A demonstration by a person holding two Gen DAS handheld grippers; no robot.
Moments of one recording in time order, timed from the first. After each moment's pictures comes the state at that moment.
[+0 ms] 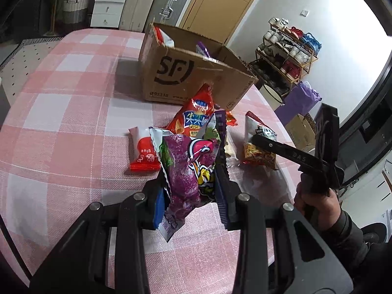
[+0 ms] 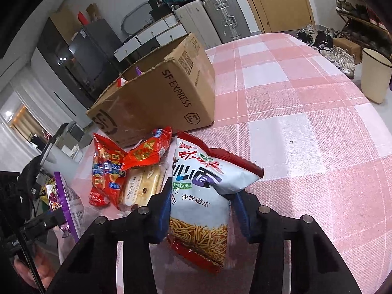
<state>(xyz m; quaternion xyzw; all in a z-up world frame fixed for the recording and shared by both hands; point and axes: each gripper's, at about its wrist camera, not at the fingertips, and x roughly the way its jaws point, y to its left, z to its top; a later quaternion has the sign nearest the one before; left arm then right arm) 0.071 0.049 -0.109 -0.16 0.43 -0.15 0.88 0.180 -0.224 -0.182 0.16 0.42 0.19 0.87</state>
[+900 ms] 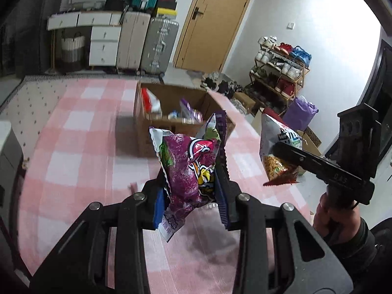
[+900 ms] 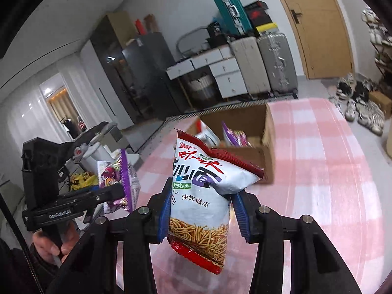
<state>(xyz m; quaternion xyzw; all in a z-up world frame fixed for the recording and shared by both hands) 0.059 0.045 -0.011 -0.12 0.34 -0.14 0.92 0.123 -0.197 -0.048 0.11 0.31 0.31 0.89</state>
